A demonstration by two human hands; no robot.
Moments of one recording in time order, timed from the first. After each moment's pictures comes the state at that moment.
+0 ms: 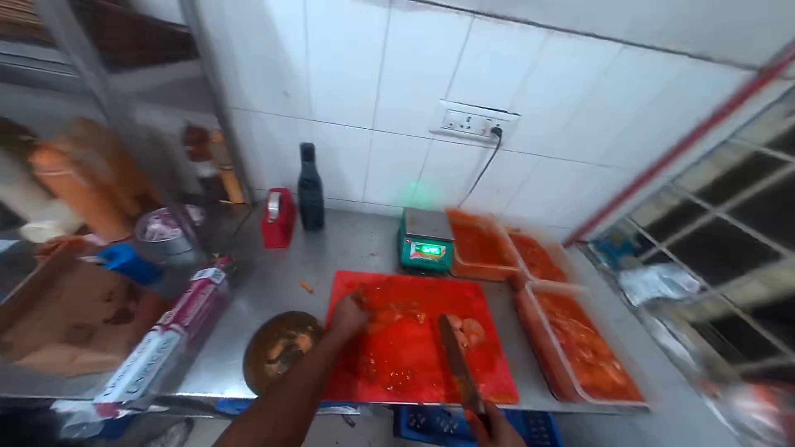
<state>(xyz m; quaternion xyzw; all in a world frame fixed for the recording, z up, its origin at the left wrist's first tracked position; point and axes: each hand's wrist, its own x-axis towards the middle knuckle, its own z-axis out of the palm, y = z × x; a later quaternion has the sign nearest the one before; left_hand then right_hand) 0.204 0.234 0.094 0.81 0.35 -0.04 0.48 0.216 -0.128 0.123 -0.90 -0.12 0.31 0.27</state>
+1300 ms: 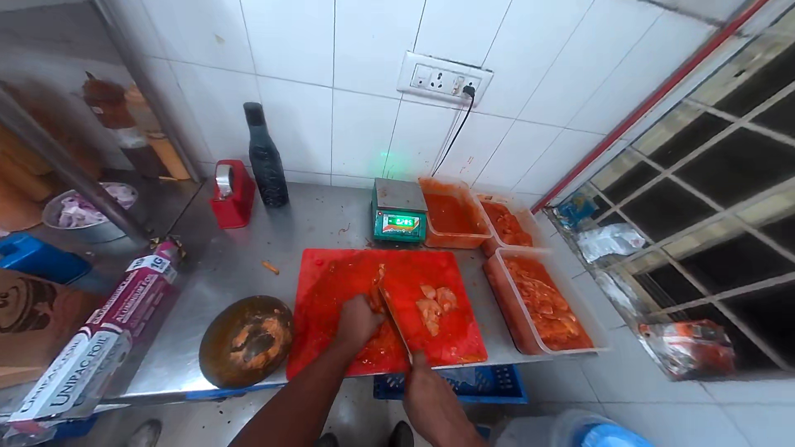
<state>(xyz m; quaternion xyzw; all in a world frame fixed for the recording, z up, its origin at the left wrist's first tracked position) 0.223 0.147 0.099 0.84 0.34 -0.15 0.39 0.193 -0.033 0.145 -0.93 -0.15 0.34 0.03</state>
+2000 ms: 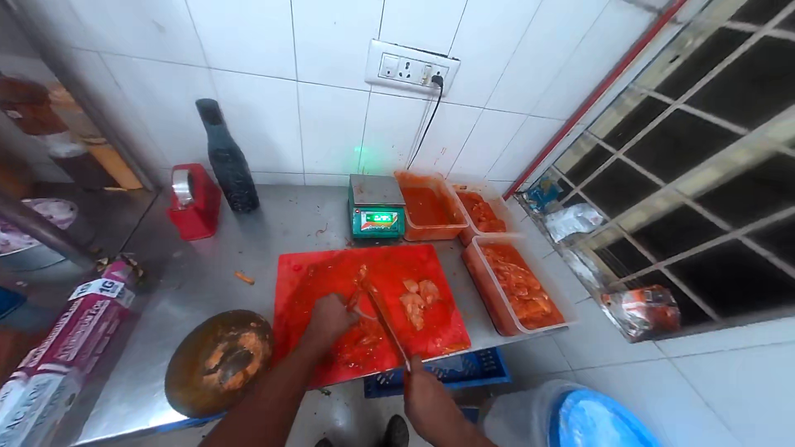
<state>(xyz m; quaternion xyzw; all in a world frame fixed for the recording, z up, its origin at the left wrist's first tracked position) 0.222 0.171 0.108 0.87 0.29 -0.19 0.35 0.202 -0.064 0.115 -0.93 -0.13 0.35 0.07</state>
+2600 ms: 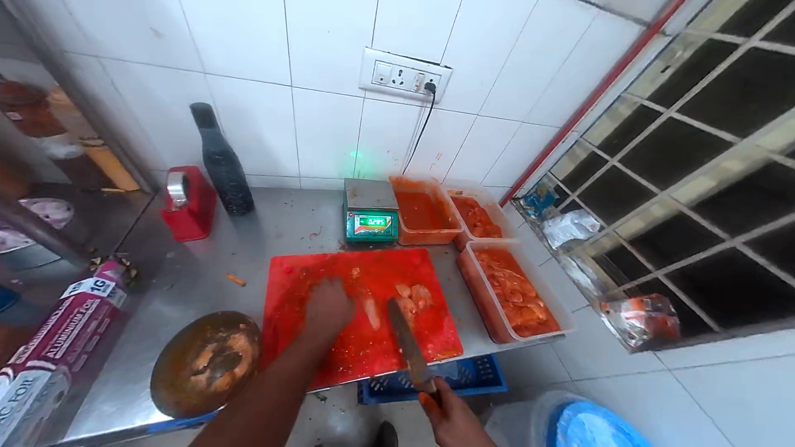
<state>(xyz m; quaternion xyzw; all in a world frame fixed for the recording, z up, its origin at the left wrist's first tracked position) 0.244 0.155 0.128 0.90 0.31 -0.13 0.27 0.206 -0.147 0.115 -0.86 -0.08 0.40 0.32</state>
